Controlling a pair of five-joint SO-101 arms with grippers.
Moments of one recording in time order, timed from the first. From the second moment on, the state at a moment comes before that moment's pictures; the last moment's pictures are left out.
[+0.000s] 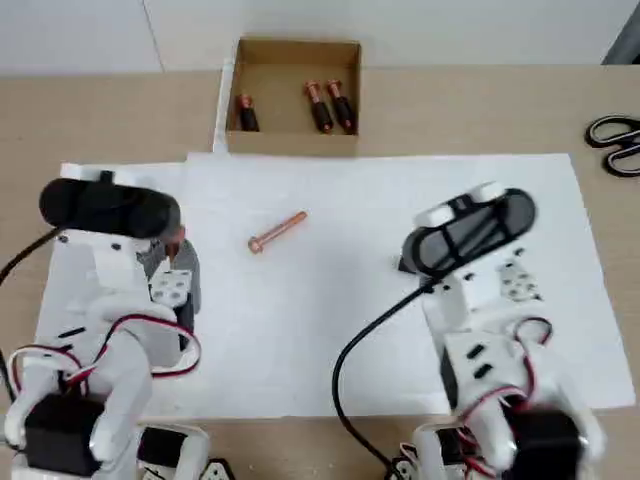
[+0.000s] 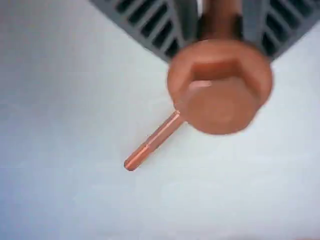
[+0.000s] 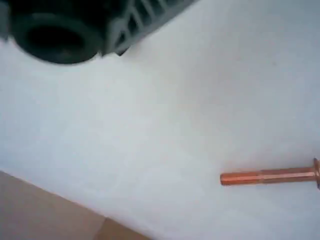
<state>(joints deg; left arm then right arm) 4.3 -66.4 30.1 82.3 8.9 -7.7 -75.2 38.8 72.7 15.9</state>
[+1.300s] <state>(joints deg) 18.7 -50.4 36.5 48.9 22.3 -28.2 -79.1 82.4 31.8 3.3</state>
